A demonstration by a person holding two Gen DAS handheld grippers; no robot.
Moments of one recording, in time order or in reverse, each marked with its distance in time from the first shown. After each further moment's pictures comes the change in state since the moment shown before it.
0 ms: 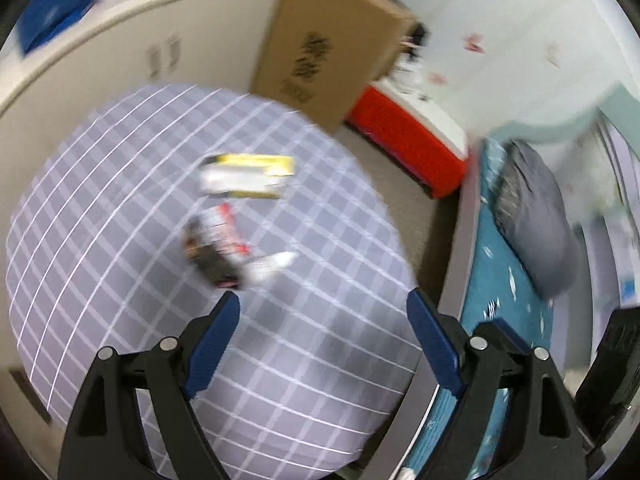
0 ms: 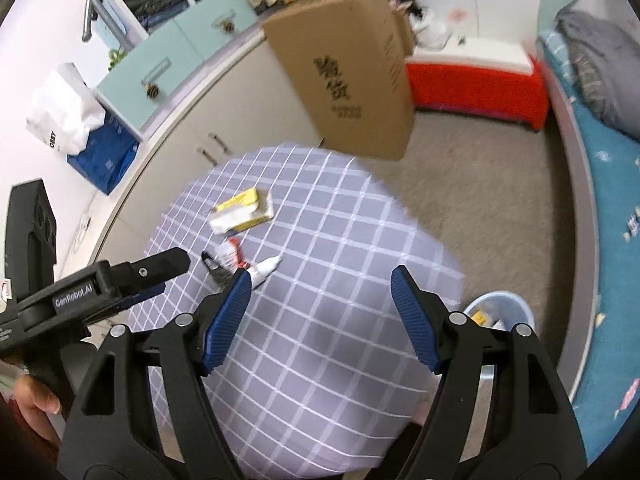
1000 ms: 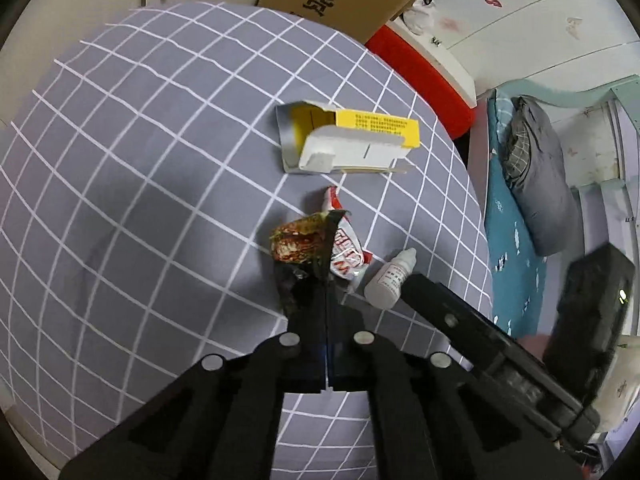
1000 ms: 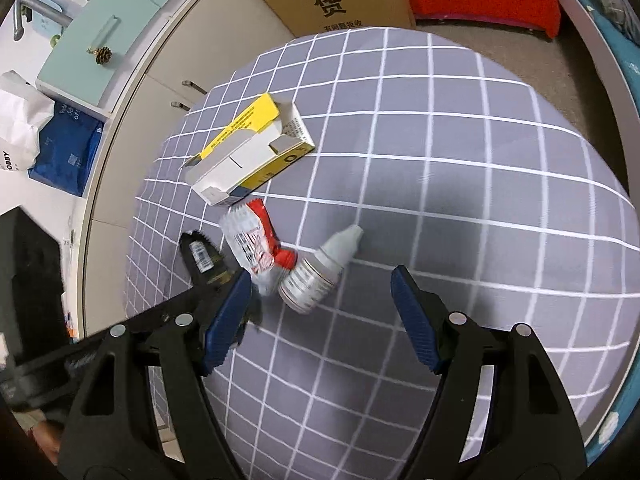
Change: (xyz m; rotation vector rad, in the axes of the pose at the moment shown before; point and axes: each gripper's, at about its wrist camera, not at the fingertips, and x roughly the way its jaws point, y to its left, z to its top) left arm 0.087 0.108 0.048 0.079 0.249 -0.082; right arm 0.165 0.064 -0.013 0.190 0.217 0.004
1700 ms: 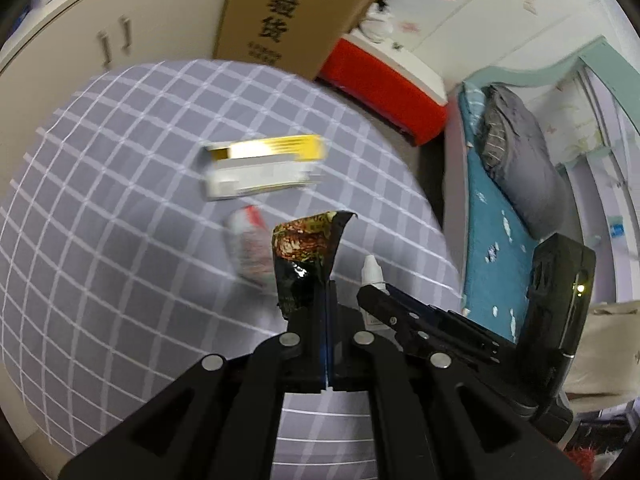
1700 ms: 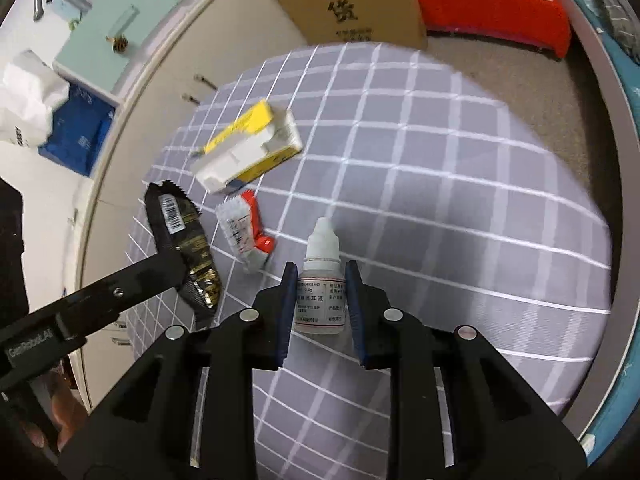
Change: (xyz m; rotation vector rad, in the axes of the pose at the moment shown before) left arm -0.026 -0.079 -0.019 0.137 -0.076 -0.004; right arm -0.044 -0.031 -0.006 -0.068 -0.023 0.014
